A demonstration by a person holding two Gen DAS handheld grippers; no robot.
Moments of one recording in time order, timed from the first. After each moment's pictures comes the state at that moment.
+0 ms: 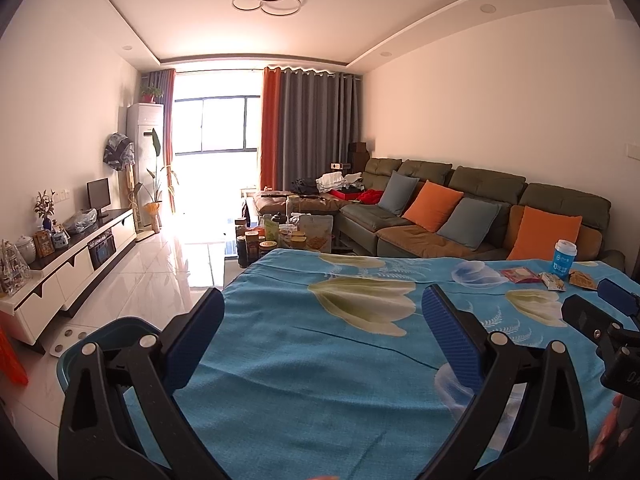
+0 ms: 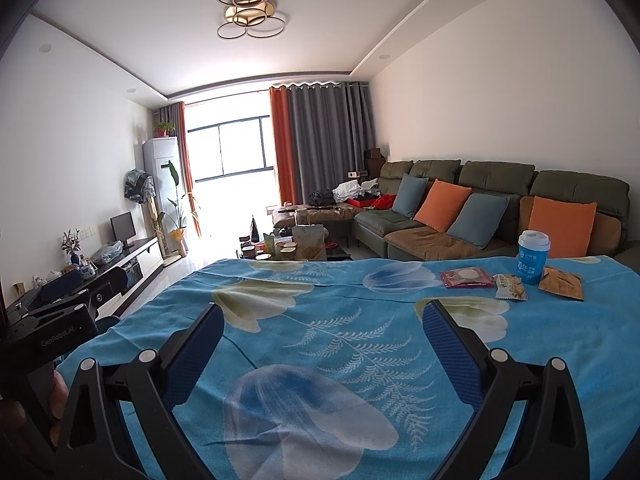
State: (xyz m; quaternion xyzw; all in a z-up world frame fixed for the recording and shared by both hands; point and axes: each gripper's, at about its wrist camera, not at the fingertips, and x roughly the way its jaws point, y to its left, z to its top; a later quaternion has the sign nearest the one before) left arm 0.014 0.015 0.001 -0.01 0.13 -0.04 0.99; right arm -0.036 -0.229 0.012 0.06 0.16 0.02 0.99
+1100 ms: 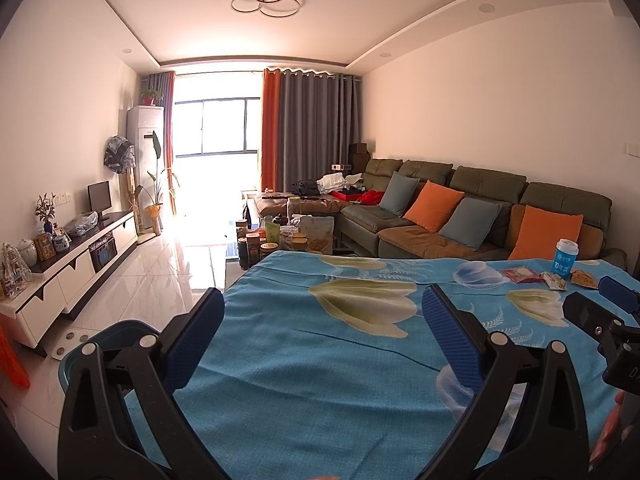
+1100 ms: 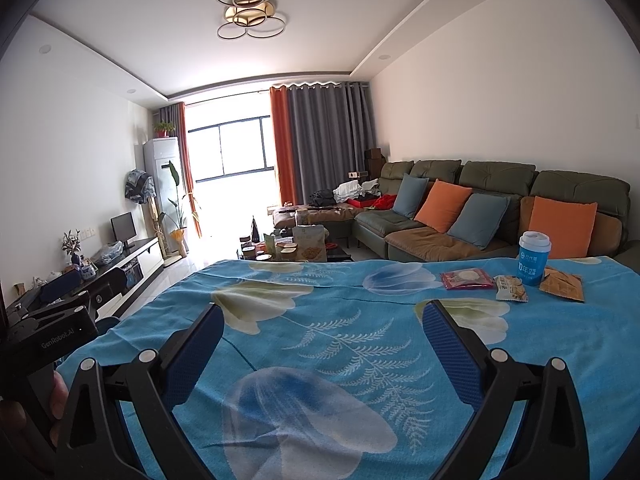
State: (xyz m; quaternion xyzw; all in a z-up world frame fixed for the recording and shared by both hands) left arm 0.016 0.014 0.000 -0.01 0.13 -0.03 0.99; right arm -0.036 -0.228 0.013 0.05 0.15 0.02 0.99
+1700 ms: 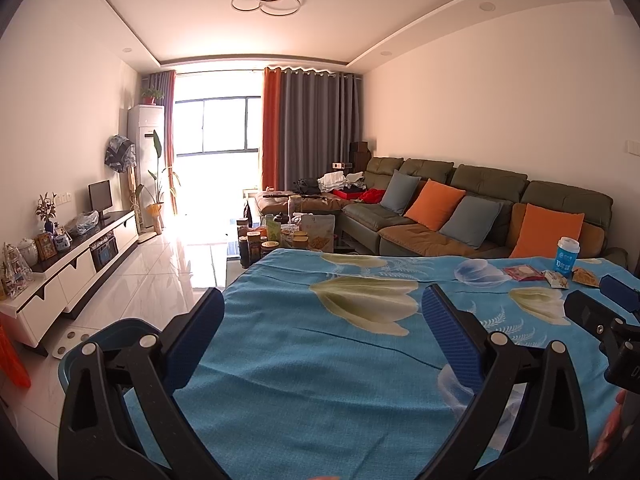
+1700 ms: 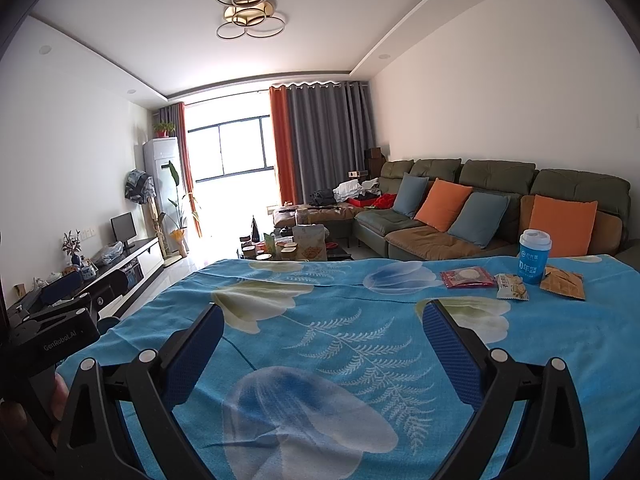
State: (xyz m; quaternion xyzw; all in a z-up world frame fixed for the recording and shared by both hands) left arm 0.022 0.019 -0.003 0.00 0.13 -0.03 0.99; right arm -0.035 -0.228 0.014 0.06 0.16 0.02 0.99
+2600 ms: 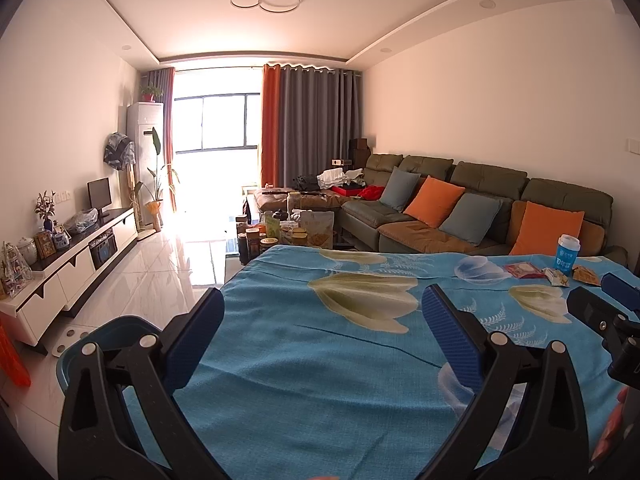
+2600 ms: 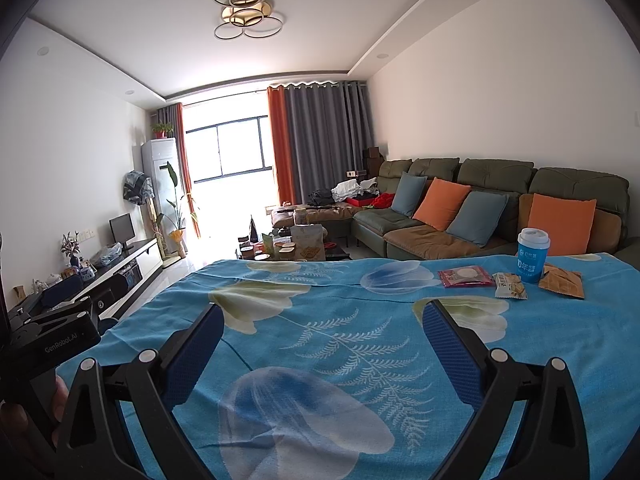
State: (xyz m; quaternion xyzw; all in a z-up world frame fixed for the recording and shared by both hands) left arm 0.021 0.021 -0.006 0.00 0.14 -0.03 0.99; right arm -0.036 -0.227 0.013 0.06 0.16 0.02 0.99
